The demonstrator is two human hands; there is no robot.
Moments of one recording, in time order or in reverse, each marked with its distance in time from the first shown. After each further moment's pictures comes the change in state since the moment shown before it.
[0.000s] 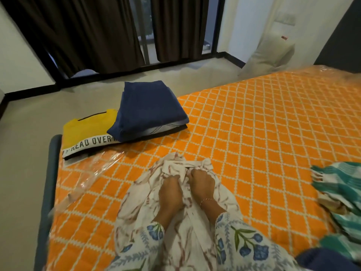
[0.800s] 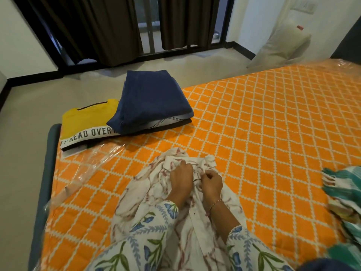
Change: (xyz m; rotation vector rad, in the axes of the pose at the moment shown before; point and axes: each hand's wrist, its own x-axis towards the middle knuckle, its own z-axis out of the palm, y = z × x) left_hand 0.043 0.036 0.009 0.463 -0.134 0.102; right_hand 0.004 0.011 0.016 1.017 0.158 0.556
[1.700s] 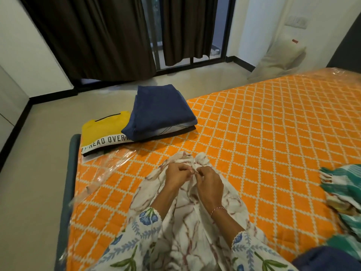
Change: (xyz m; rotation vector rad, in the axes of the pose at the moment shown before) left_hand -0.045 -0.031 -0.050 -1.305 0.006 -0.263; right_hand -0.059 -0.028 -0.020 -0.479 0.029 -0.709
